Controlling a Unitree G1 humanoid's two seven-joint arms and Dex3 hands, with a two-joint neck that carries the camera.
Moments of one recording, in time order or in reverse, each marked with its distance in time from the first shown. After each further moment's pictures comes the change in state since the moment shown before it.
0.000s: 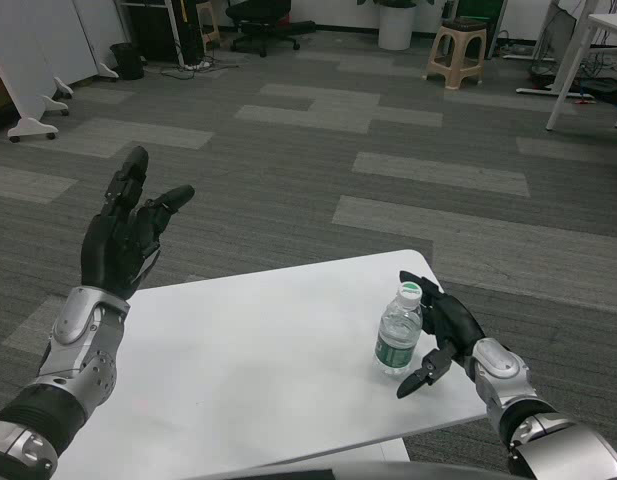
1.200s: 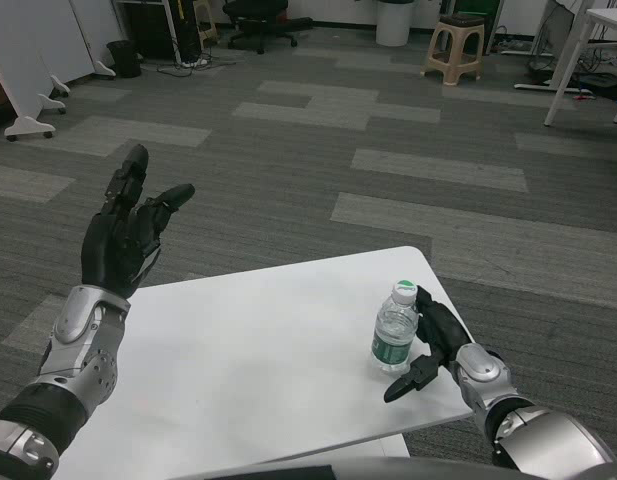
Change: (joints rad) left arm 0.000 -0.002 -0.007 -0.003 0.000 0.000 0.000; right arm -0.034 0.043 0.104 0.107 -0.009 -0.001 -0.158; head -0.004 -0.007
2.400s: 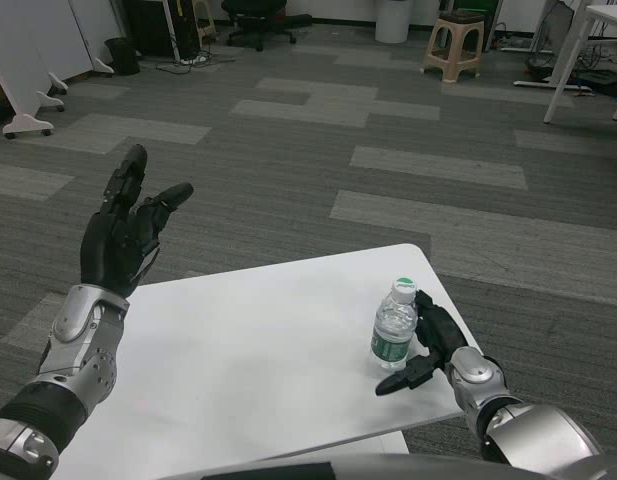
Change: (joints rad) left arm 0.000 0.000 -0.002 0.010 -0.001 0.000 0.000; right arm -0.020 0.031 -0.020 0.072 -0.001 0.000 -0.048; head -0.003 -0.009
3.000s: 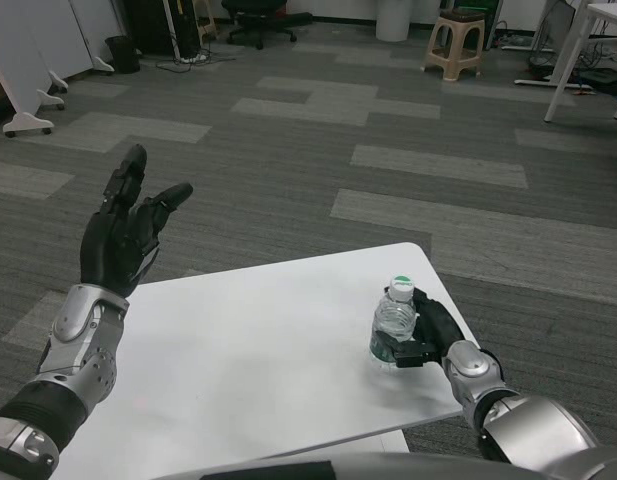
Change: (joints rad) left arm 0.000 0.000 0.000 0.007 -0.001 0.000 0.000; right arm -0.025 0.001 0.032 0.014 -0.001 0.000 -0.014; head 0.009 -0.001
